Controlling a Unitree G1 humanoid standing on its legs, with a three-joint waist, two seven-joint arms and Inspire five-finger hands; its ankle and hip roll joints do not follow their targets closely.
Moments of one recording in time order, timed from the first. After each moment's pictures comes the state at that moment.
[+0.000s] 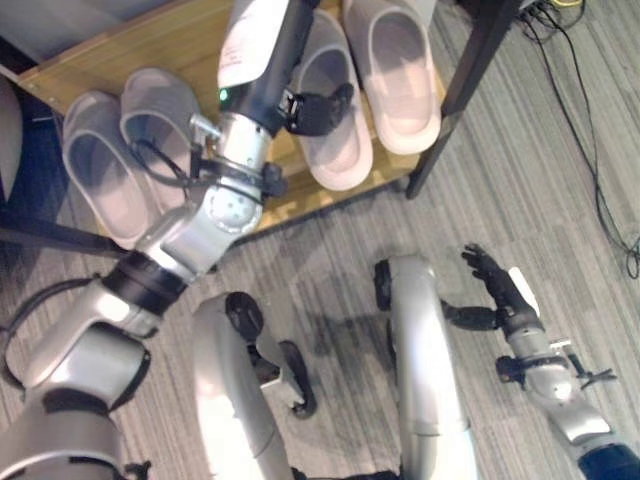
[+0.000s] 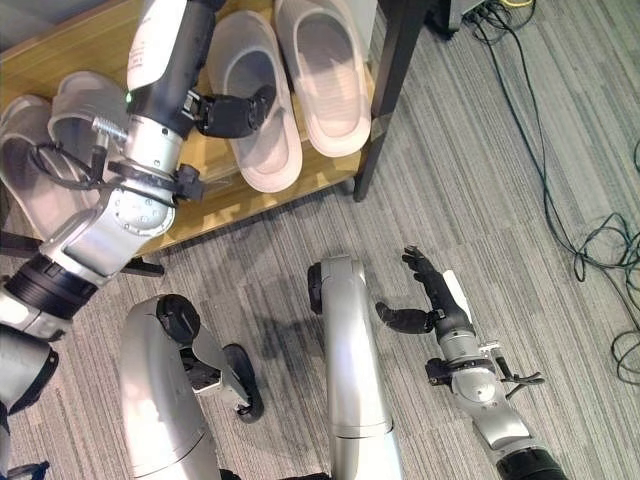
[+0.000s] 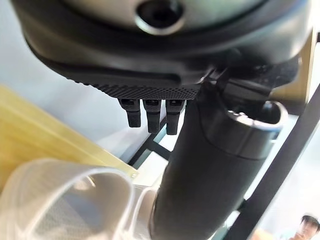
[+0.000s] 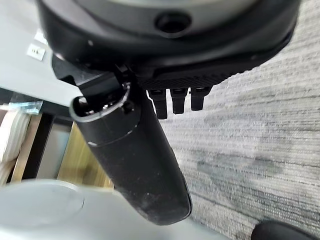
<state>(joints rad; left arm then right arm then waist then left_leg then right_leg) -0.99 0.80 -0.61 0.14 -0.03 -0.18 0.51 -0.03 -0.69 0.26 0.20 0.20 -0.26 -0.21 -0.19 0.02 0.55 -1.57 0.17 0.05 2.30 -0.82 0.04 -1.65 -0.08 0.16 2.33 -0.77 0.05</state>
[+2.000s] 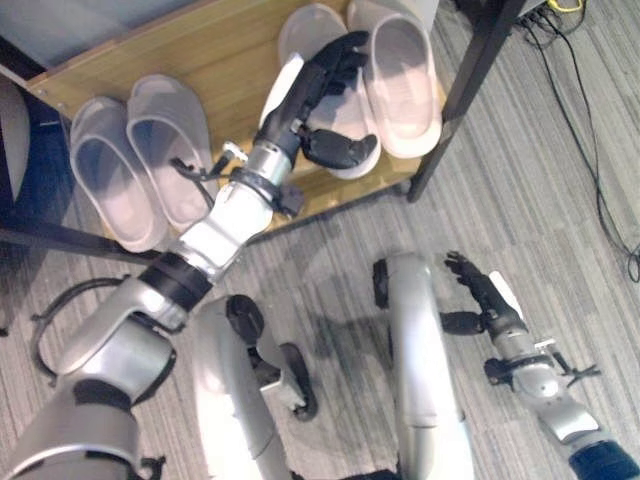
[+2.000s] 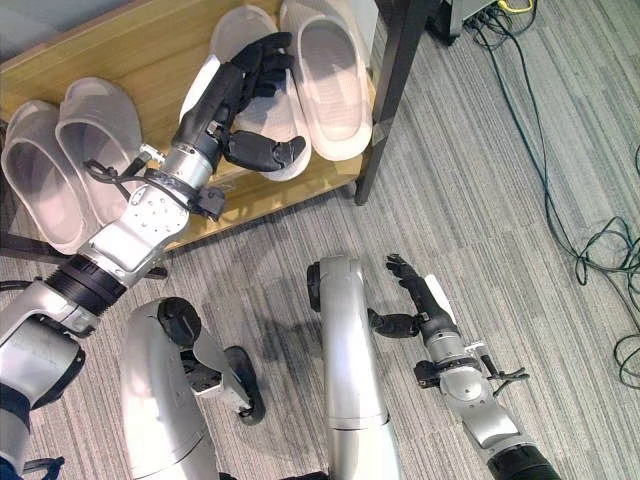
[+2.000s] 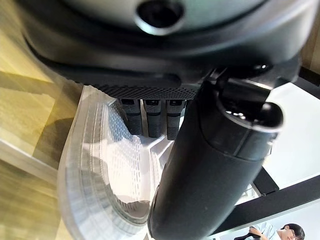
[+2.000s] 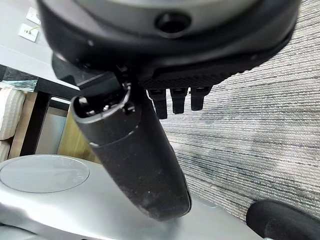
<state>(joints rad) -1.10 0.68 -0.75 0.47 -0.45 -0.24 0.24 -0.07 -0.68 0.30 0.21 0.20 -0.22 -0.19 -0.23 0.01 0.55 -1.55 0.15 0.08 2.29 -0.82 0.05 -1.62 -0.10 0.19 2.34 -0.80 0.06</state>
